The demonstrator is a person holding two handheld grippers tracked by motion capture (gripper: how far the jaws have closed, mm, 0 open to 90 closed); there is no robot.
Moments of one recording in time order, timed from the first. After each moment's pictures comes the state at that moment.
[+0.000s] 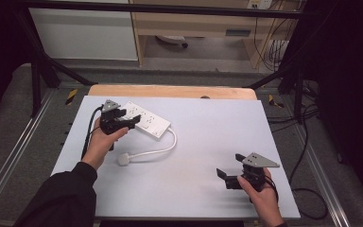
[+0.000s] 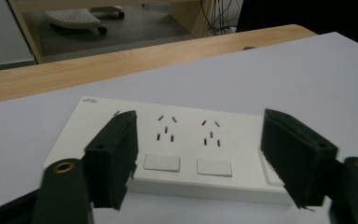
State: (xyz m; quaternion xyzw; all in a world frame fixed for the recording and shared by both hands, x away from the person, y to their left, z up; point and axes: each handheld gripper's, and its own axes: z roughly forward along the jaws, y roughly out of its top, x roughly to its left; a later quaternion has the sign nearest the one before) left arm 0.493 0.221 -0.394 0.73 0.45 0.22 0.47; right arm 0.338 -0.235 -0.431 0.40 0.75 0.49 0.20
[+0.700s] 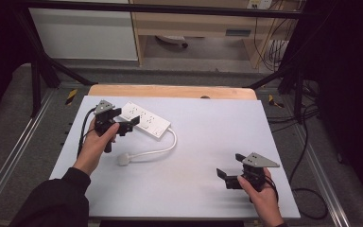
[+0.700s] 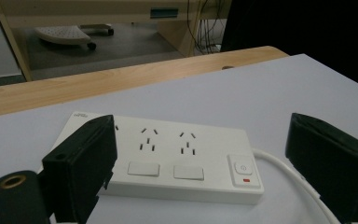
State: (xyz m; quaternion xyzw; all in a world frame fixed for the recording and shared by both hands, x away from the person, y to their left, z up) left arm 0.470 0.229 -0.376 0.71 0.43 0.22 0.51; right arm 0.338 -0.235 -0.432 0.40 0.75 0.49 0.20
